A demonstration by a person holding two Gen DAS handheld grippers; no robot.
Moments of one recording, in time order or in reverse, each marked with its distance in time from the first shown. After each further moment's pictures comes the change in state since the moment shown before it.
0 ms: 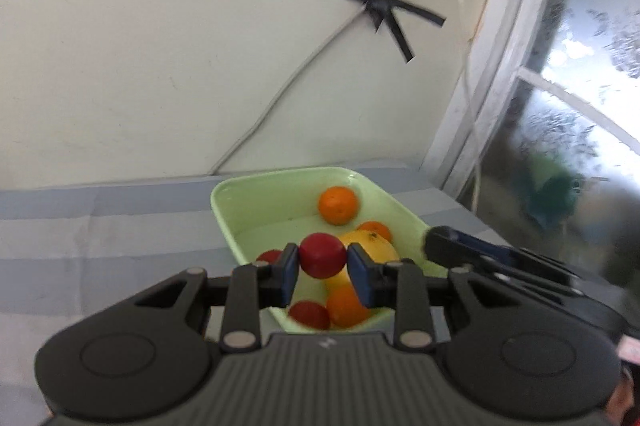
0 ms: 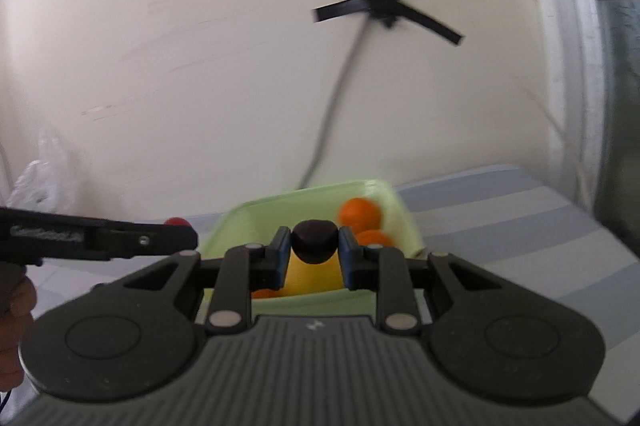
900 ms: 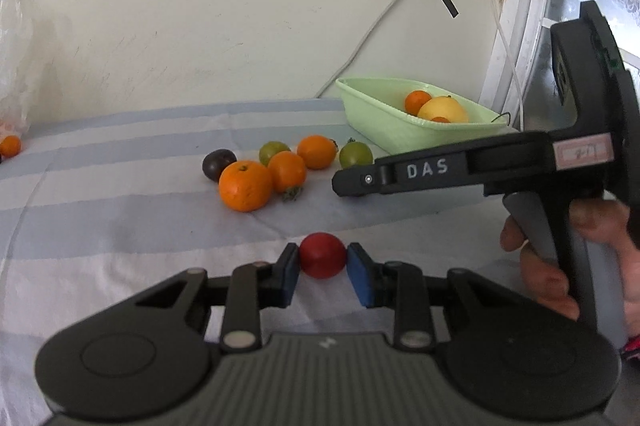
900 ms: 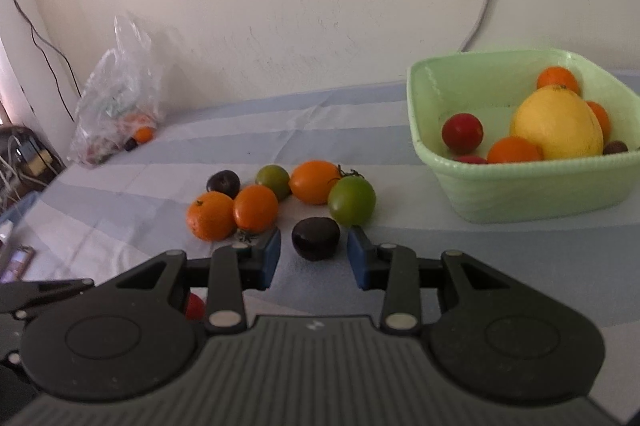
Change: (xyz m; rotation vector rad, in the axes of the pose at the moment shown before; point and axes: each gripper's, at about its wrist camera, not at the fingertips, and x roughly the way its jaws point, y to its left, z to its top) left arm -0.121 0.048 -0.137 0.041 -0.006 0.181; right arm 0.037 0.122 -0.047 -0.061 0.351 0.247
